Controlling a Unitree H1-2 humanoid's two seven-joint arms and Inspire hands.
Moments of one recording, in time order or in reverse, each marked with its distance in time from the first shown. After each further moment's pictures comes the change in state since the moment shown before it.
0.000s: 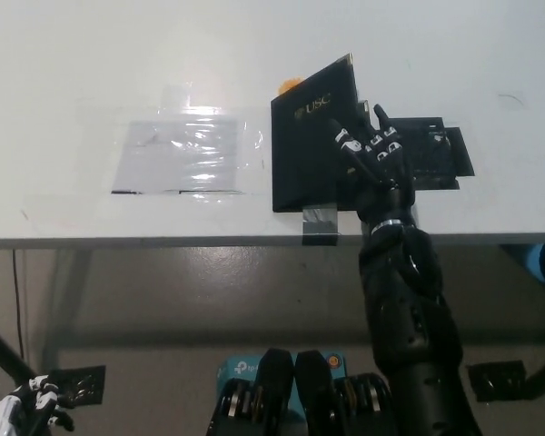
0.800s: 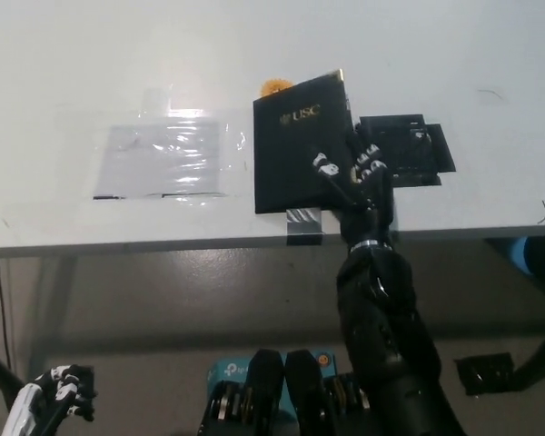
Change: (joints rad) left_arm -0.024 0.014 -0.057 -0.002 0.002 0.007 -0.030; right_arm 0.018 -0.010 0.185 0.109 -0.141 -0.147 -0.039
